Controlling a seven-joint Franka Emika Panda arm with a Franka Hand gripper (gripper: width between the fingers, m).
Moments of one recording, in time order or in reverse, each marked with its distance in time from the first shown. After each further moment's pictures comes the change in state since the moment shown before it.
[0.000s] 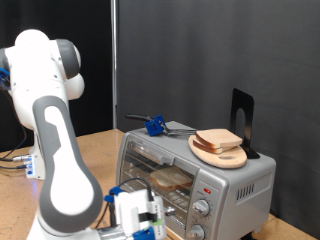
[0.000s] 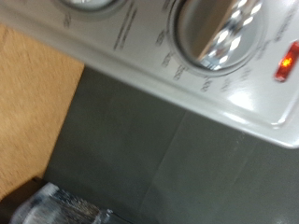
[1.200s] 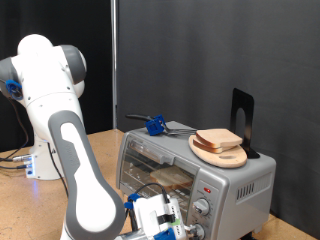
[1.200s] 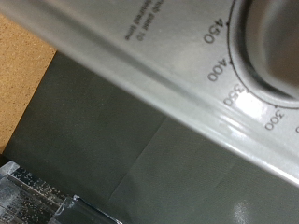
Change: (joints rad) arm 0.044 0.076 0.071 -0.014 0.131 0.054 -0.231
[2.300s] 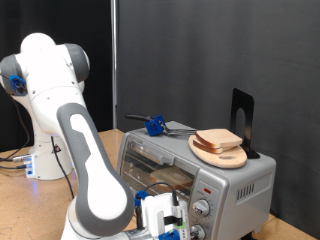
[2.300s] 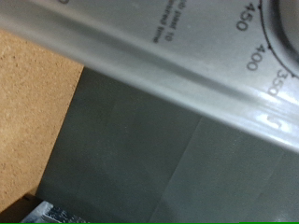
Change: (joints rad) arm 0.030 -0.017 -0.024 0.022 -0.067 0.037 0.187
